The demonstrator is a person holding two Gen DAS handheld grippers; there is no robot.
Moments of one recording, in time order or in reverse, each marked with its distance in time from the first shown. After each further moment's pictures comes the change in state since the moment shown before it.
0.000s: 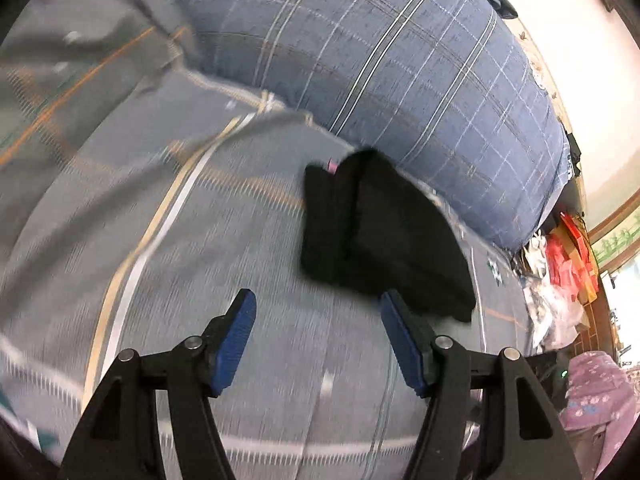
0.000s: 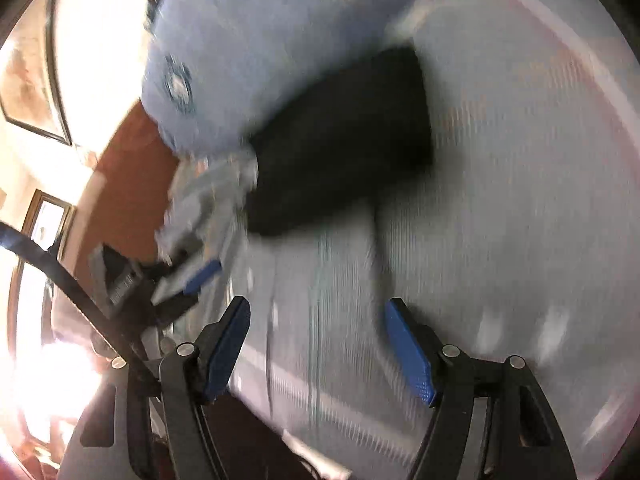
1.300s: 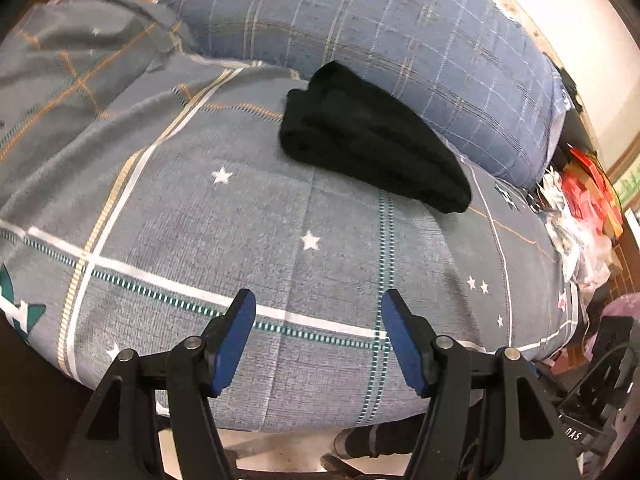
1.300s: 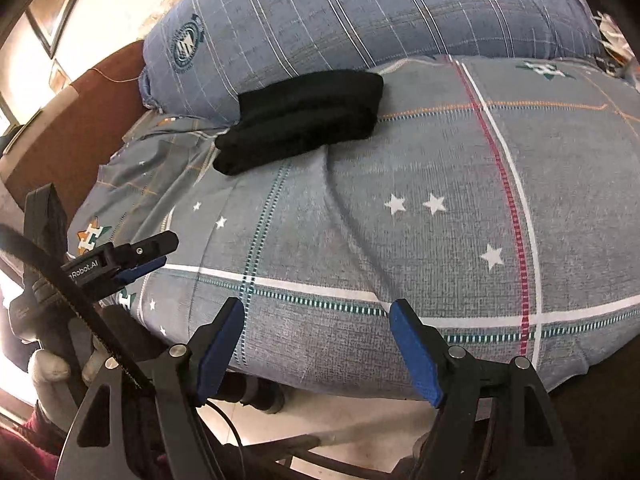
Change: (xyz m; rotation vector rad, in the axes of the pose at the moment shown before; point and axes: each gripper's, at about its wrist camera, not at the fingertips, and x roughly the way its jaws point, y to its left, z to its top) left arm -0.024 -0.035 -0.095 0.121 0.024 0.107; right arm -0.058 0.041 -0.092 -0.287 -0.166 -0.411
